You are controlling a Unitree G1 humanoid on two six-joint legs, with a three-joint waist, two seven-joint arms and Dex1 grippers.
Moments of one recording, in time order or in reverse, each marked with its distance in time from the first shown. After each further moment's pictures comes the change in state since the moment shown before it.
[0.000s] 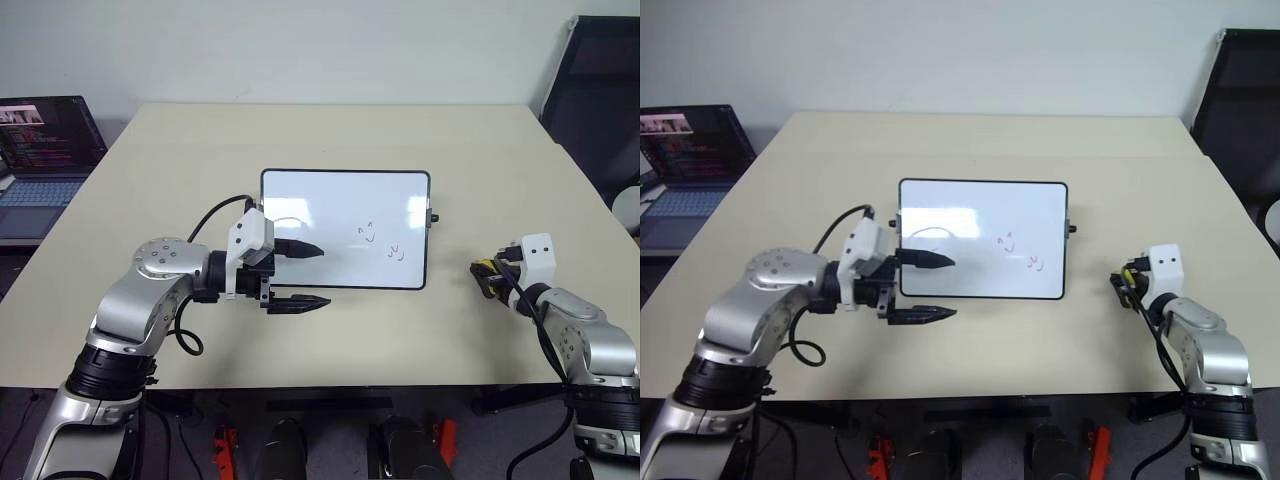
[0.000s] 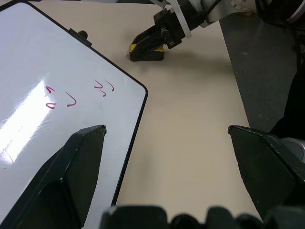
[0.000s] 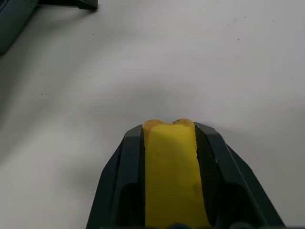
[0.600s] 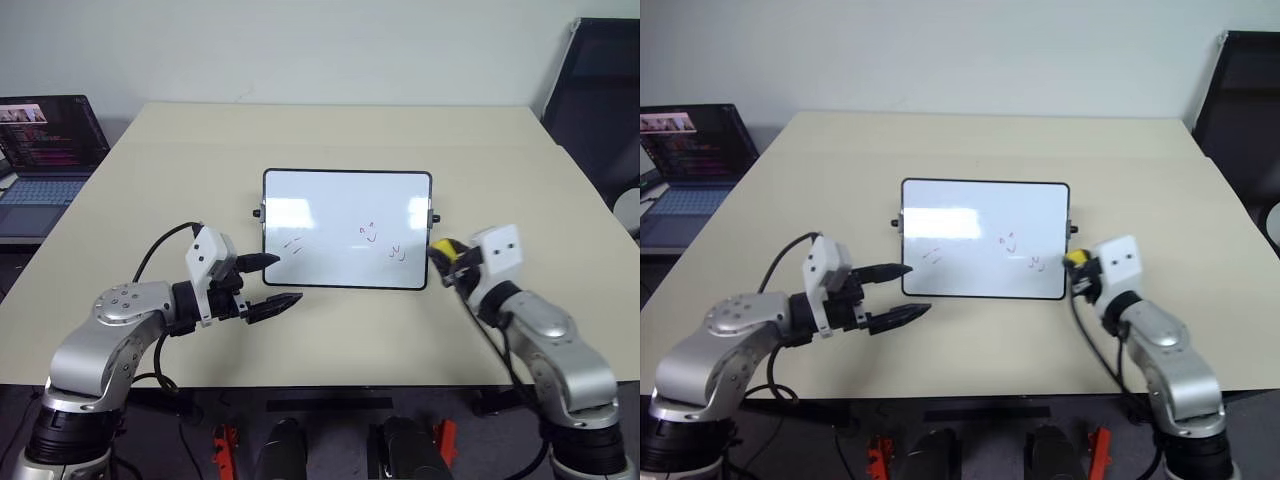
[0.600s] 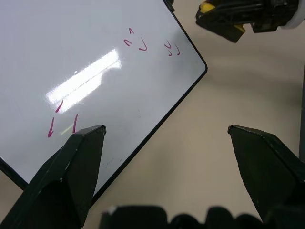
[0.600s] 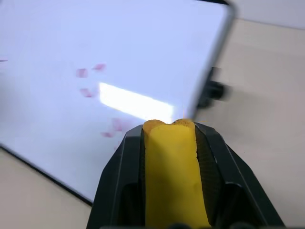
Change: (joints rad) left arm 0.287 0.008 0.184 -0.140 -0.068 0.083 0.243; right arm 0.094 0.131 0.281 -0.472 -0.088 -0.045 -0.124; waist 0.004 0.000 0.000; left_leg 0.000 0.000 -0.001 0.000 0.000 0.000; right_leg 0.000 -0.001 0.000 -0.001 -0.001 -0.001
